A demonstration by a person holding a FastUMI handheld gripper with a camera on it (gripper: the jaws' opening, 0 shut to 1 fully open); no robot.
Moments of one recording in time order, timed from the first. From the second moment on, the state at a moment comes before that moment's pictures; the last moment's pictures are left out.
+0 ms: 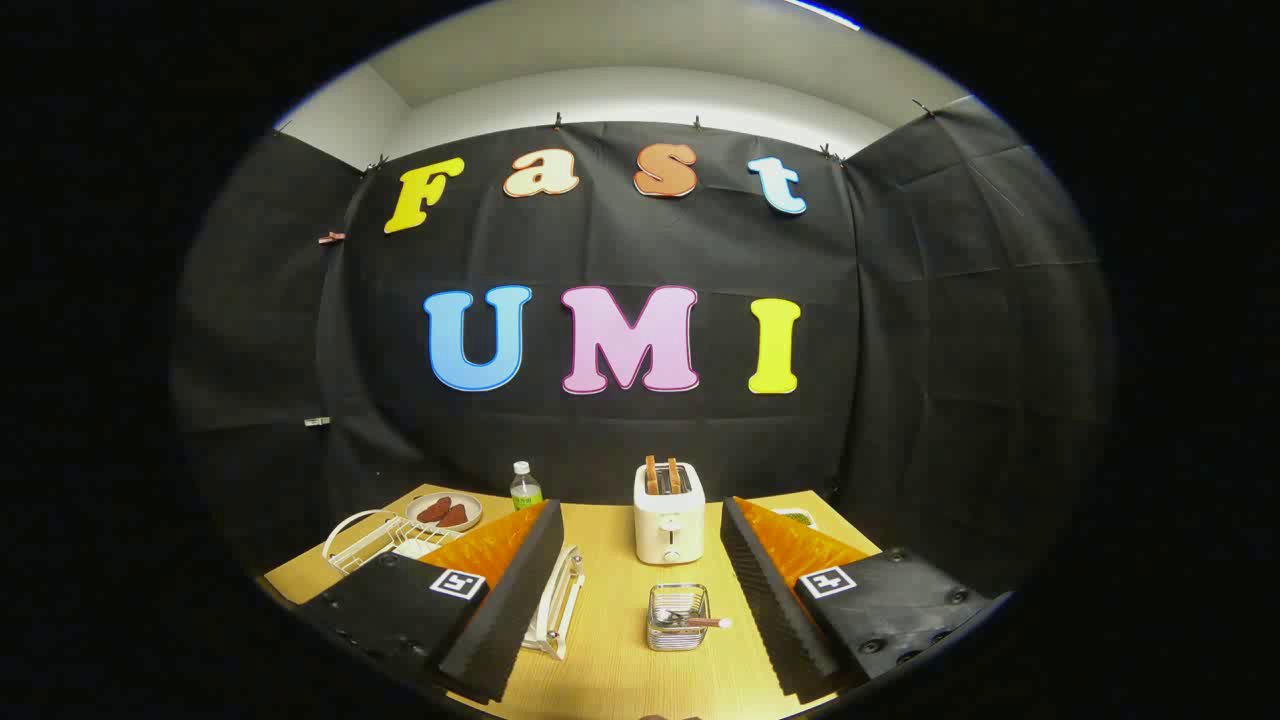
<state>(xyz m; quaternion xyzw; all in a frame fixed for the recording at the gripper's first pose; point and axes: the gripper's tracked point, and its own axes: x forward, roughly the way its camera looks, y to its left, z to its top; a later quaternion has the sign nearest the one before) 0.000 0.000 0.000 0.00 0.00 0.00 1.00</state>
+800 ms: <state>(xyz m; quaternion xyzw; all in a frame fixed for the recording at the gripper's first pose) 0.014 -0.009 0.002 0.00 0.00 0.00 1.00</state>
